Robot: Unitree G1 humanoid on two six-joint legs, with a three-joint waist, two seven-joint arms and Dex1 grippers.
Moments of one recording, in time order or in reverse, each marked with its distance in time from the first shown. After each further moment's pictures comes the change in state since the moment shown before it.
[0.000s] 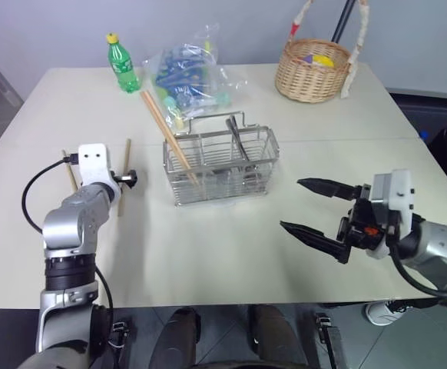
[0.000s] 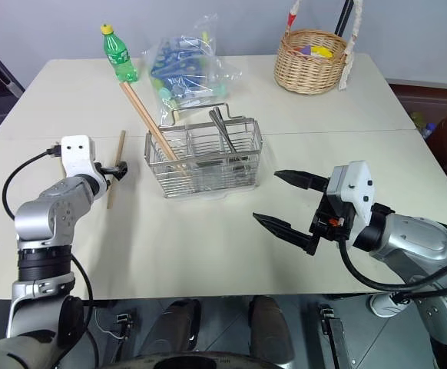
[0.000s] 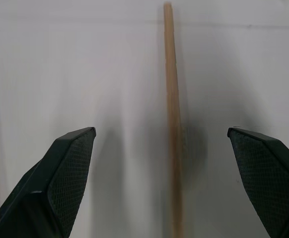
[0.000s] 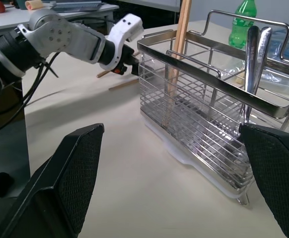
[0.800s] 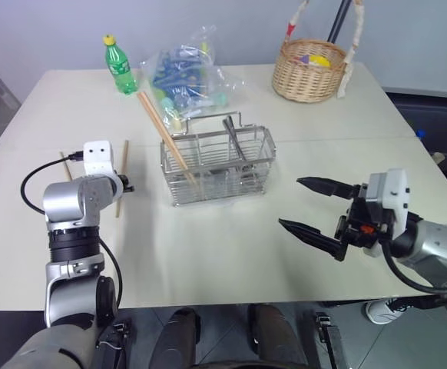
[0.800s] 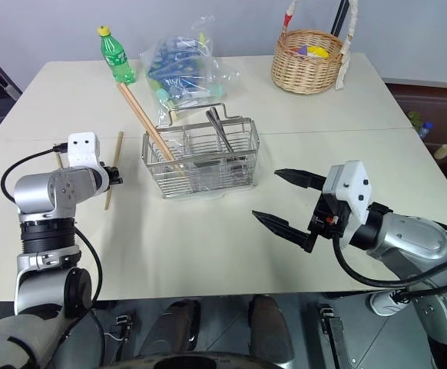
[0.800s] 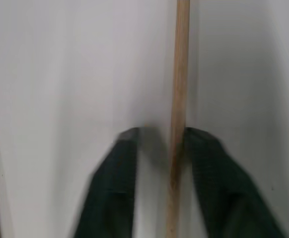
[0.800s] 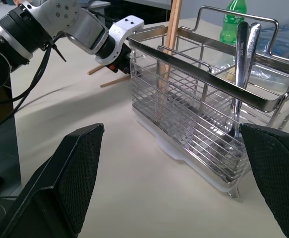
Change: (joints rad) left arm -0.136 -0.002 0.037 0.090 0.029 0.231 0.044; right arm -0.007 0.007 0.017 0.001 -0.028 -0.001 -0.030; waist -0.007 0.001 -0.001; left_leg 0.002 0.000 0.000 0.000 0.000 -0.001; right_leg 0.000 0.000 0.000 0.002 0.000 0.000
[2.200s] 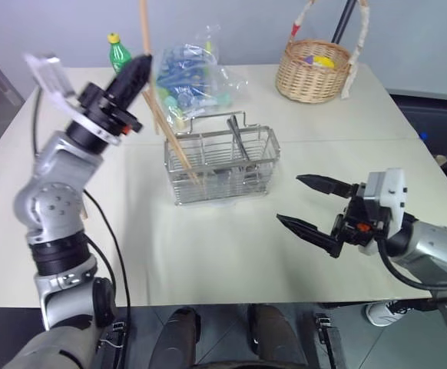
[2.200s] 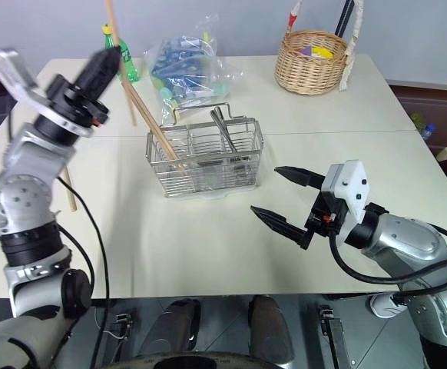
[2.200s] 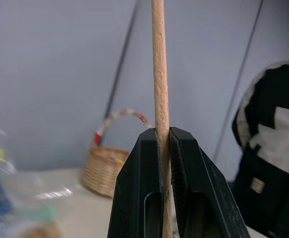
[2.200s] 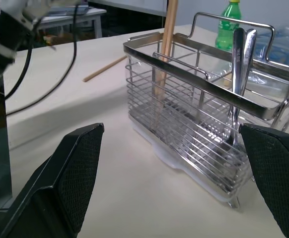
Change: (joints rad) left arm 0.050 -0.052 0.039 -0.271 -0.632 -0.690 -0.693; right arm -0.016 0.041 0.038 0.012 -0.031 -0.028 -0.026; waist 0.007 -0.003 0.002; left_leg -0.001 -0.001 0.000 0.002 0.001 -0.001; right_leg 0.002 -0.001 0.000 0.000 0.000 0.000
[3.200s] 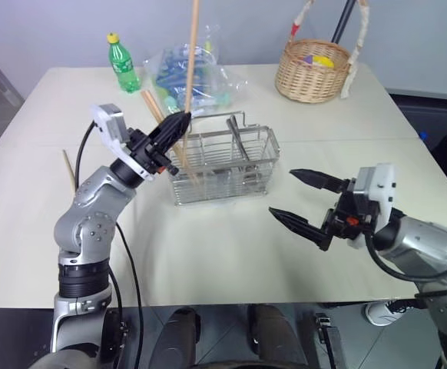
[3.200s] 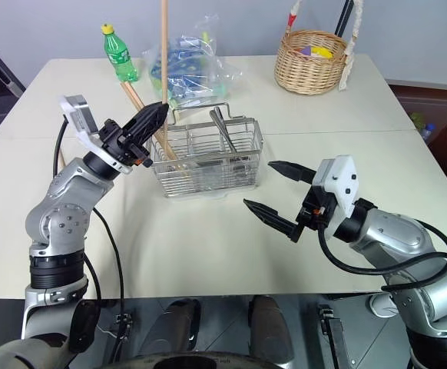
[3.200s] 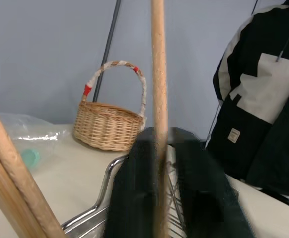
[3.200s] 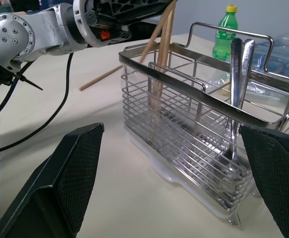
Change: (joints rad) left arm 0.158 -0.013 -0.125 -0.054 0.096 -0.100 -0.005; right arm -0.043 0.036 0.055 0.025 -0.022 -0.007 -0.030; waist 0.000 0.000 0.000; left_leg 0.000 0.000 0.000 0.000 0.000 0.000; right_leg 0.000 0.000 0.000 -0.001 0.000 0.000
